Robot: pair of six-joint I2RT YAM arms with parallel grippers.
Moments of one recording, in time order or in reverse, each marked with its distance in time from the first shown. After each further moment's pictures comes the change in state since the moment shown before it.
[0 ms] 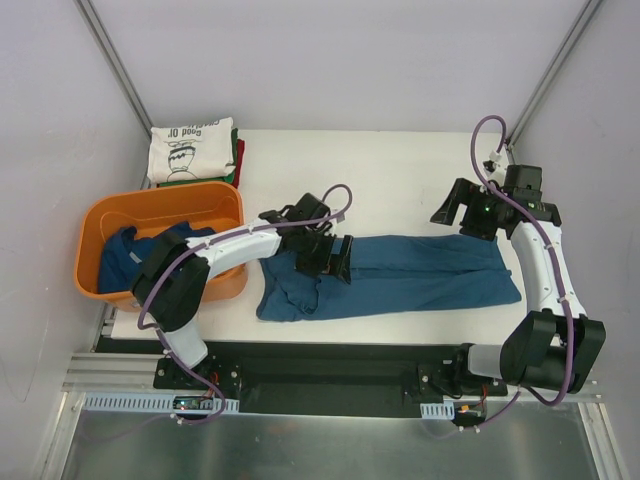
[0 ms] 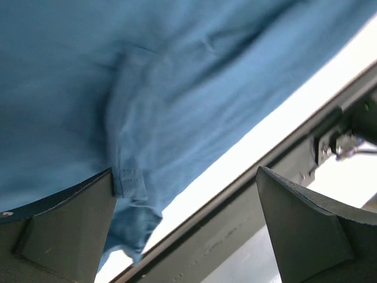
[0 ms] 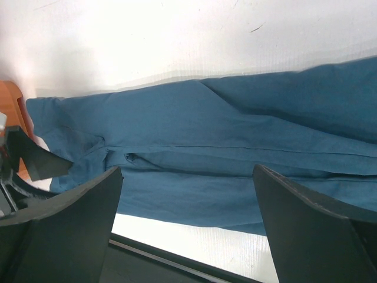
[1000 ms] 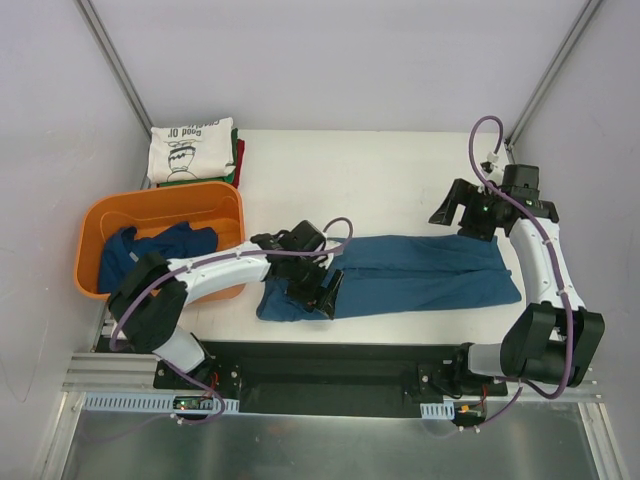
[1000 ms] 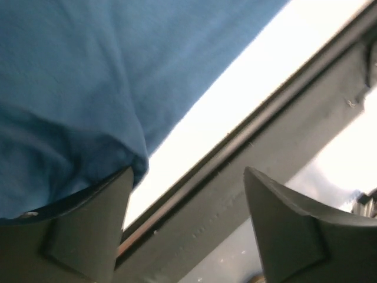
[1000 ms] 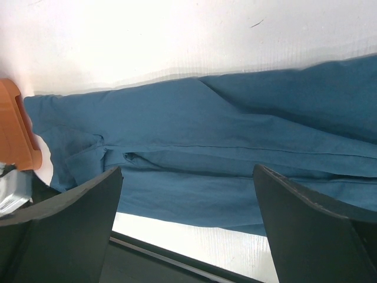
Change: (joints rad) left arm -0.127 -0.145 -0.188 -0.062 0.014 0.105; right arm 0.000 0.035 0.002 0.001 -0.007 0.000
